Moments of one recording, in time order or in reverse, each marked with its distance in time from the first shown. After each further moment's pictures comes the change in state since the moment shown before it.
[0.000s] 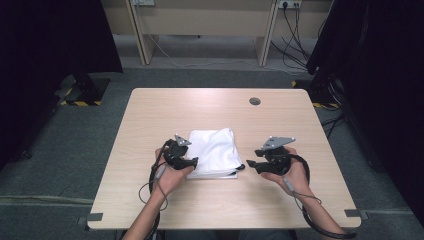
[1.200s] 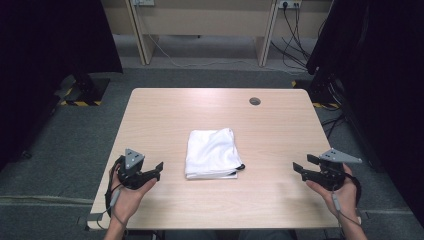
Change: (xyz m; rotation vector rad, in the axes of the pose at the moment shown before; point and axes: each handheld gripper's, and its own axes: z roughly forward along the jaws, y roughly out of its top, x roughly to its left) left arm 0.053 -0.075 -0.083 -0.241 0.138 -0.101; right arm -0.045 -0.088 -0.088 -0.157 -0.236 0.245
